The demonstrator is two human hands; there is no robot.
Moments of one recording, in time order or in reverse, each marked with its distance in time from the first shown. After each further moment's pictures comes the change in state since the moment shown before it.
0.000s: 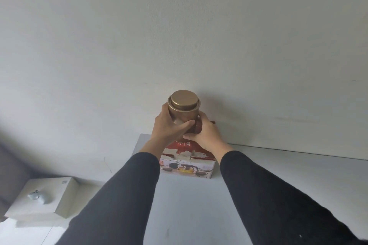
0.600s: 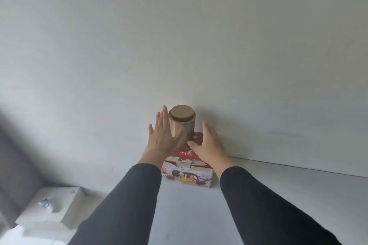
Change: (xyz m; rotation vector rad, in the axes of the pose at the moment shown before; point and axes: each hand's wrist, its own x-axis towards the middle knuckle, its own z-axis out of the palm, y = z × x) left_hand -0.035 0.017 -0.027 0.426 0.035 0.073; right_hand -0.045 -0.020 -0.021 -0.325 0.069 -0.098
